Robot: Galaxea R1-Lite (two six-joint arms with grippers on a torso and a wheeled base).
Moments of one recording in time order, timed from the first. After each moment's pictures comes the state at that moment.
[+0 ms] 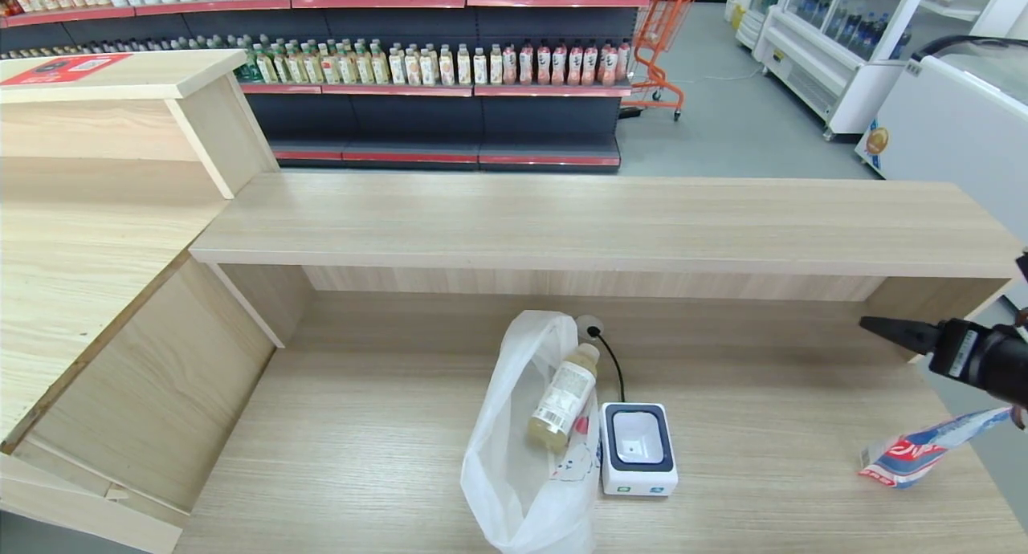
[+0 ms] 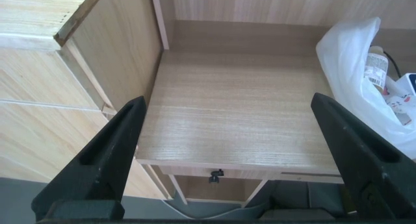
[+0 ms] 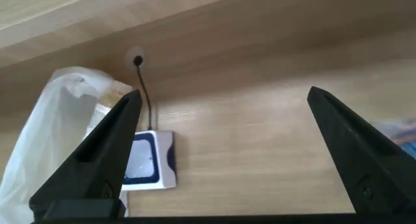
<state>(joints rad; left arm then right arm) 0.00 0.00 0.00 0.00 0.00 0.00 -0.28 1.42 -0.52 -0.55 0.31 0.19</state>
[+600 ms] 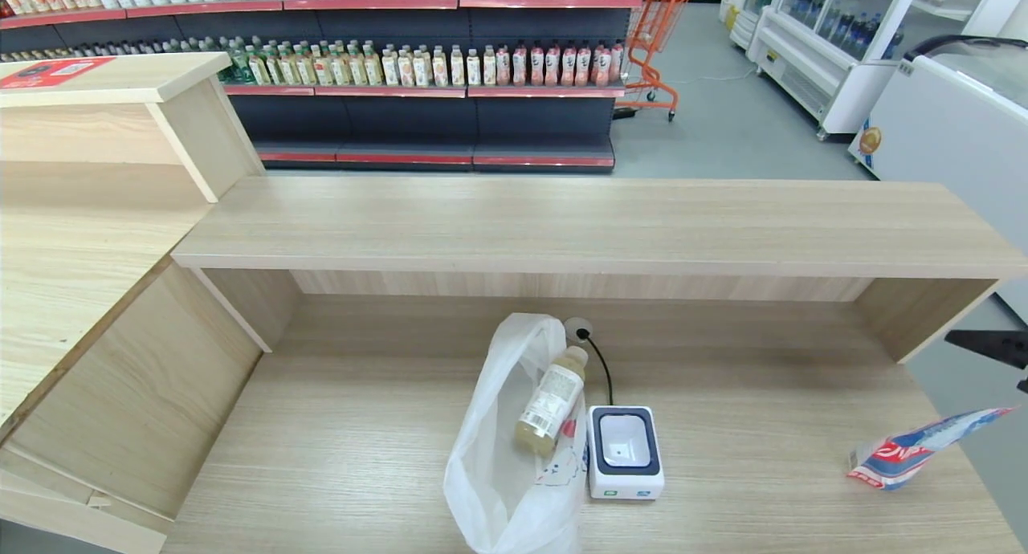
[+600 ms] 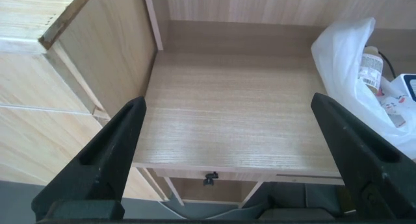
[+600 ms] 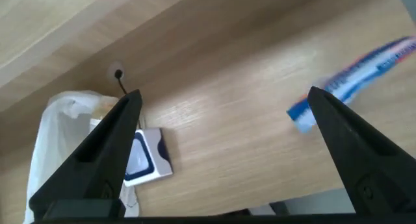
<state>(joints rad) 0.00 0.00 0.00 0.00 0.00 0.00 -0.52 1.30 -0.59 -0.23 0.42 0.24</state>
